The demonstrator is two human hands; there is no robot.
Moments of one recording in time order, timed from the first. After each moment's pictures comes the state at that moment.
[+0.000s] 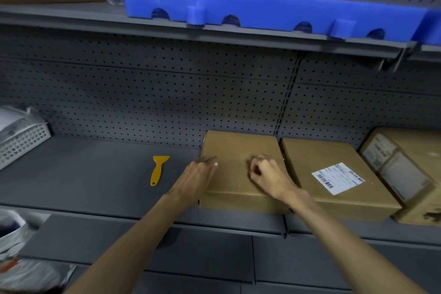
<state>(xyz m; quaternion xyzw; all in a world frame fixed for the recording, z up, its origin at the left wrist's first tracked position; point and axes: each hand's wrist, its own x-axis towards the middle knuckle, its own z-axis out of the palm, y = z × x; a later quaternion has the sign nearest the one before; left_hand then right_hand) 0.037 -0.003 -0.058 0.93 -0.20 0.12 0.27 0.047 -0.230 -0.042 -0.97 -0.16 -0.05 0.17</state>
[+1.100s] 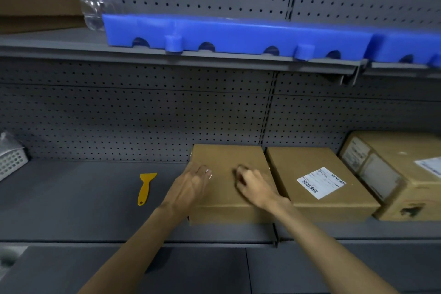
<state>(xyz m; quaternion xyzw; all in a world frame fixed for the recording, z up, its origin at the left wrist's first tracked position) 0.044 -0.009 -0.052 0.94 -0.26 0.18 0.14 0.046 -0.223 -0.044 -0.98 -0.13 -0.07 0.13</state>
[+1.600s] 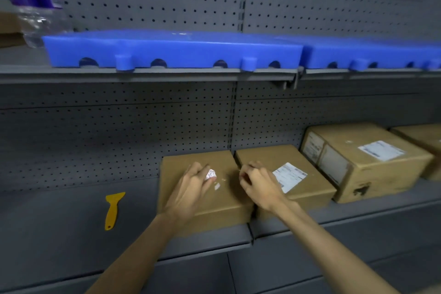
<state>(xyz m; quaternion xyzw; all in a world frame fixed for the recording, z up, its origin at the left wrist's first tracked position) 0.041 -0.078 -0.022 0.91 -0.27 0.13 0.29 0.005 -0.289 -0.012 -0.98 -0.05 -0.16 0.14</state>
